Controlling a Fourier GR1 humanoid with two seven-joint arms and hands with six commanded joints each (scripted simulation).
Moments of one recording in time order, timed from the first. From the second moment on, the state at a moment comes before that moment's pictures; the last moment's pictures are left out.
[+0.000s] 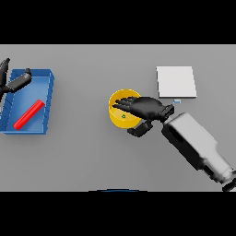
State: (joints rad) left arm -0.59 0.91 -0.64 -1.20 0.28 0.28 0.48; right arm -0.62 -0.32 0.60 -1.19 0.77 0.45 -0.17
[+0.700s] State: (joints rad) left arm -0.59 0.92 -0.64 -1.21 0.28 0.29 0.48; right arm -0.66 -0.31 0.67 -1.15 0.81 0.51 -0.15
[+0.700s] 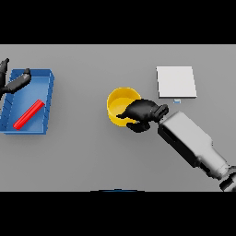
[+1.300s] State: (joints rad) left arm -0.59 0.93 -0.64 -1.23 0.28 0.29 0.49; right arm -0.66 -0.36 0.65 -1.23 0.75 0.59 -0.12
